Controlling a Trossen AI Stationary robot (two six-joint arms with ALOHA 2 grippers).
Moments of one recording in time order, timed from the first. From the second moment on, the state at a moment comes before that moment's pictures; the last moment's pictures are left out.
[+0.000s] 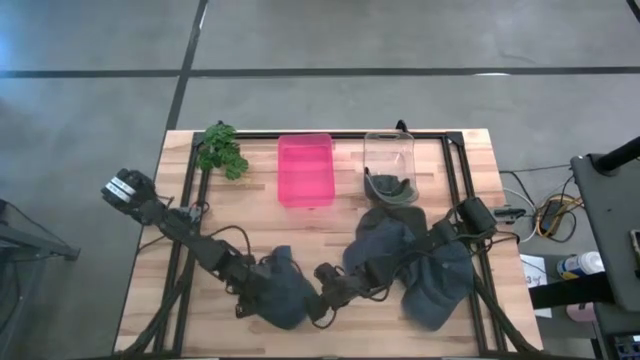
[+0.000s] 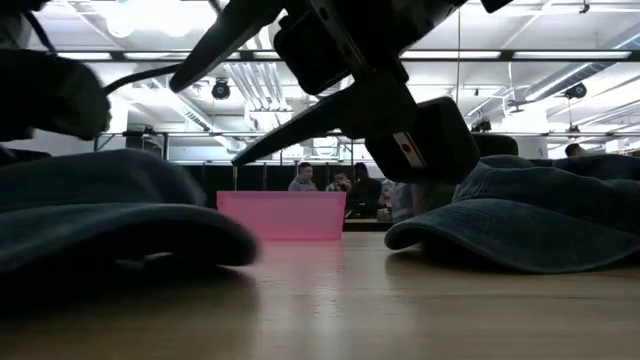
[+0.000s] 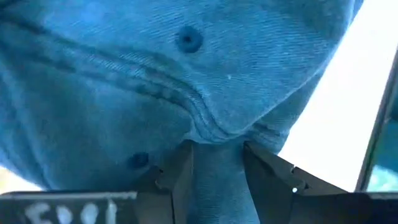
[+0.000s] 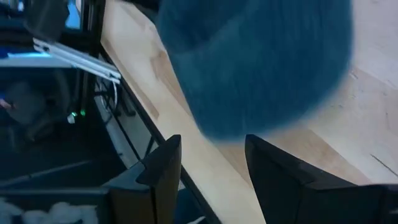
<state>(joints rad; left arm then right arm) -0.60 1.49 0.67 -0.24 0.15 -0.89 0.44 2.08 1.39 -0.01 0.05 1.52</state>
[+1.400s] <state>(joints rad) -0.59 1.49 0.70 -0.32 0.05 -0.65 0.49 2.24 1.43 0.20 0.25 1.84</state>
